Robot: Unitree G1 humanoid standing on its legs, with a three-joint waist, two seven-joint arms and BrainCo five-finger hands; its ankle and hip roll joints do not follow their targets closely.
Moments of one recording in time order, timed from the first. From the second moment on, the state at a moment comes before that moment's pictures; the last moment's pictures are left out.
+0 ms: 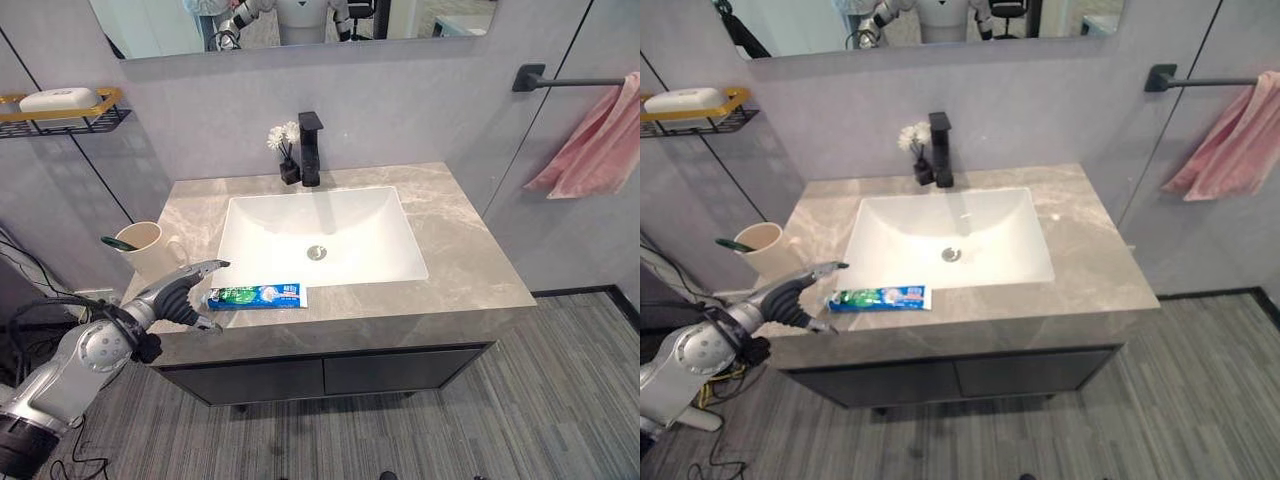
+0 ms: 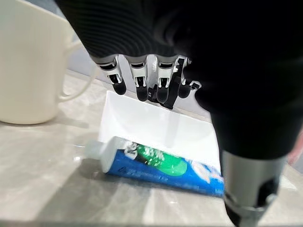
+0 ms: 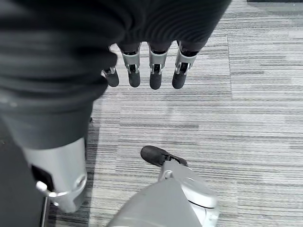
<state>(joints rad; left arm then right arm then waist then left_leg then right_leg) -0.09 0.97 -0.19 0.00 0.09 -0.10 -0.18 -0.03 -0.31 0.09 1.39 0.02 -0.02 0.01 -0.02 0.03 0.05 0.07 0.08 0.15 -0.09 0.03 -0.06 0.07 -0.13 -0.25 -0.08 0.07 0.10</state>
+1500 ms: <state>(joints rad) -0.16 0.86 -0.23 0.20 0.17 -0.10 -0.06 -0.04 -0.31 0.12 1.34 0.02 -0.02 0.00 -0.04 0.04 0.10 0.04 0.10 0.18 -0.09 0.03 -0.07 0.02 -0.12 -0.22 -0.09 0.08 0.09</state>
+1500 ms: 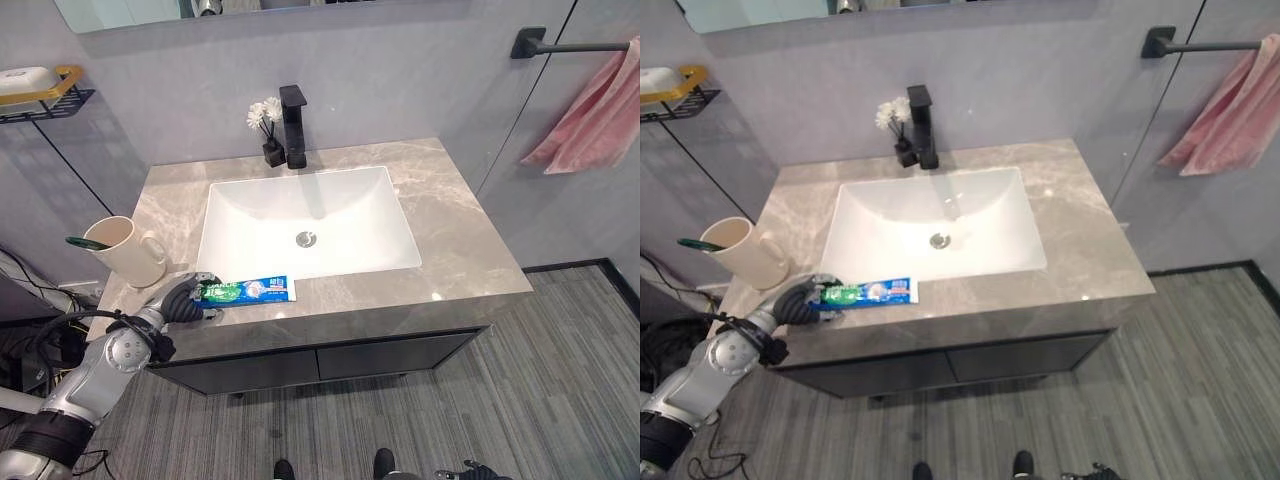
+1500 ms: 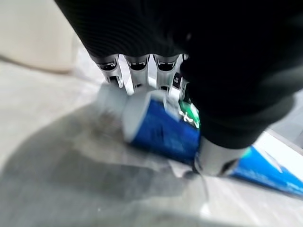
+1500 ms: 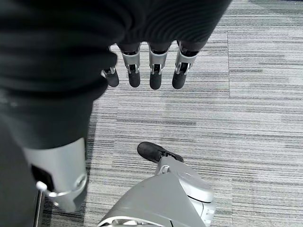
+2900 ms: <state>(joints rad) -0.20 0.80 0.06 -0.10 0.57 -0.12 0.38 0.05 -0.47 -0.33 0.36 0.73 -0.12 -0.24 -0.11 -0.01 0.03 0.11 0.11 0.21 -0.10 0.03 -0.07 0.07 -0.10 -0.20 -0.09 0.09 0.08</state>
